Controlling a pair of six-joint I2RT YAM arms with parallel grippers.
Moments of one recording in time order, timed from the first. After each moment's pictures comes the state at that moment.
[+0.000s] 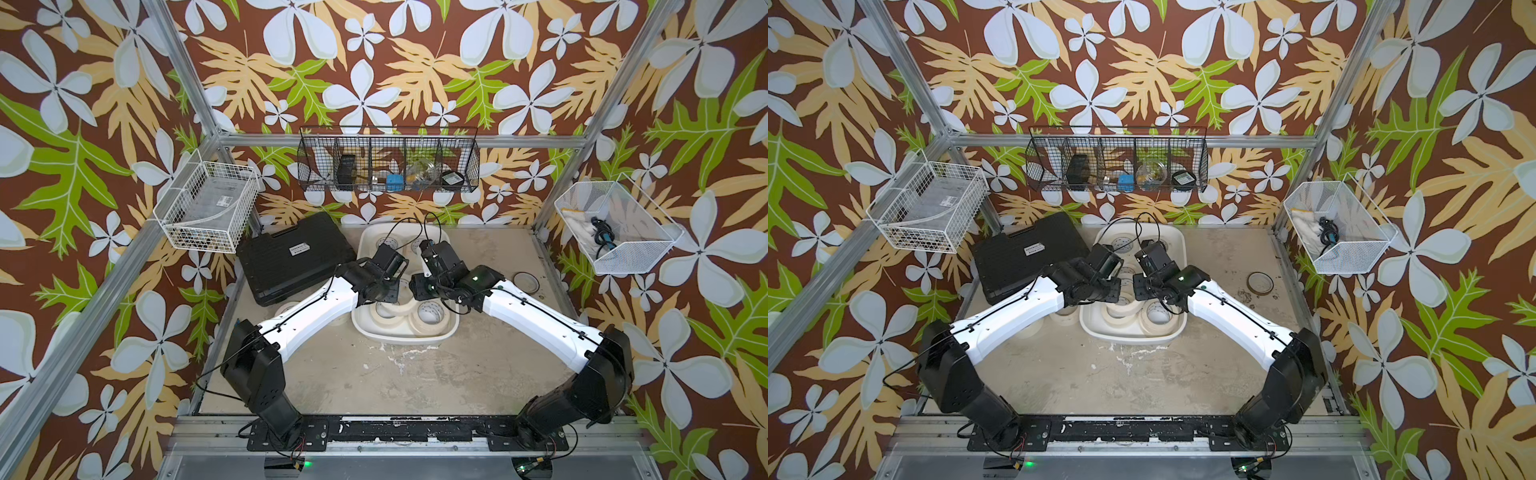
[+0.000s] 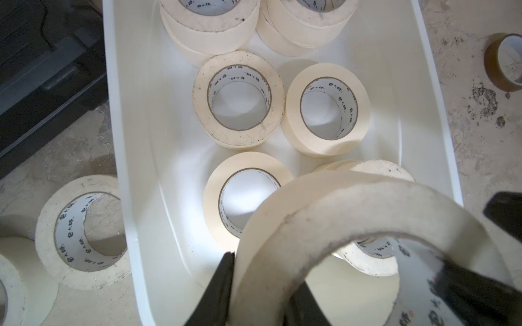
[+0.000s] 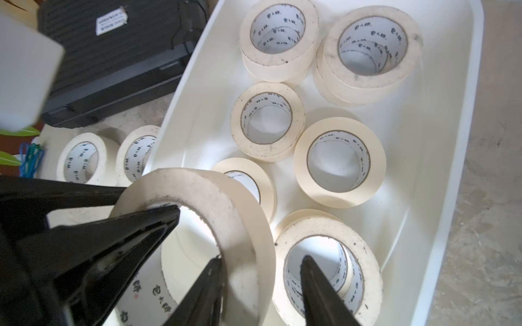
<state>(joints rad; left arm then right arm) -0.70 1.60 1.40 -0.80 -0.19 -0.52 0.70 1.55 1.38 -0.66 0.09 0.43</state>
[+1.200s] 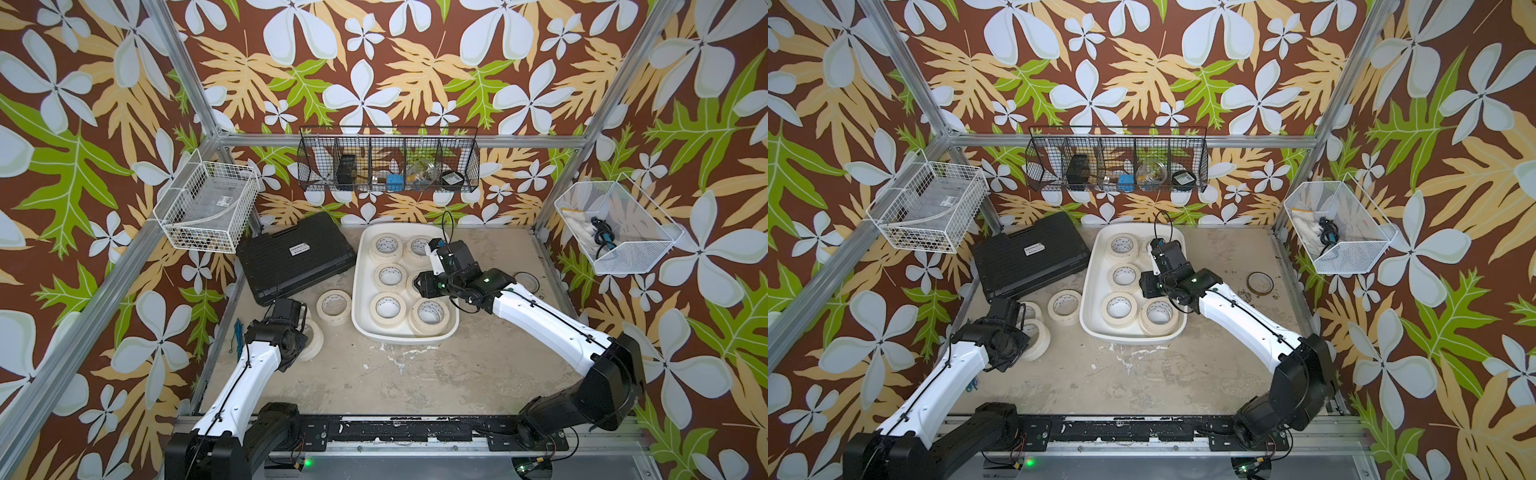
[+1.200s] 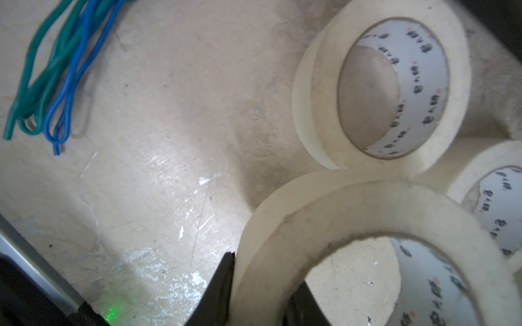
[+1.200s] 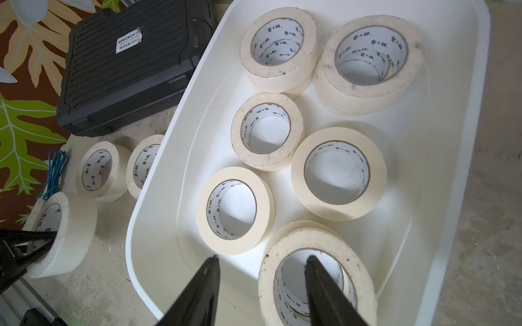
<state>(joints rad) -0.06 1.01 0.63 -0.93 -0.18 -1.13 0.61 1.51 1.27 -0.55 -0.01 0.38</state>
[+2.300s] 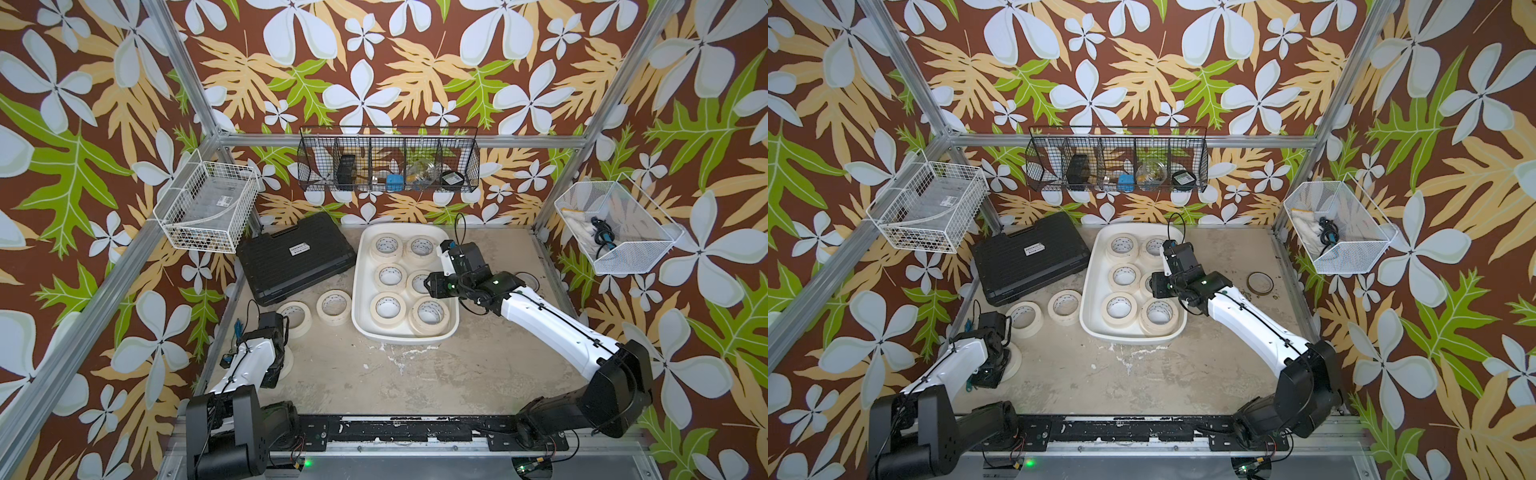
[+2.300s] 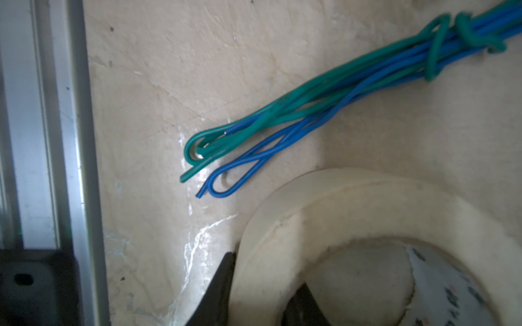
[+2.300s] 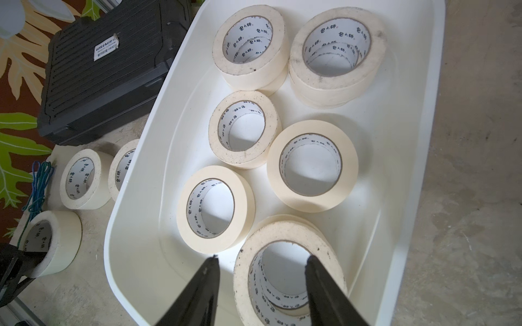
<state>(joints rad) 0.21 1.19 0.50 -0.83 -0.39 -1.33 0.55 1.46 1.20 -0.52 -0.03 0.38</state>
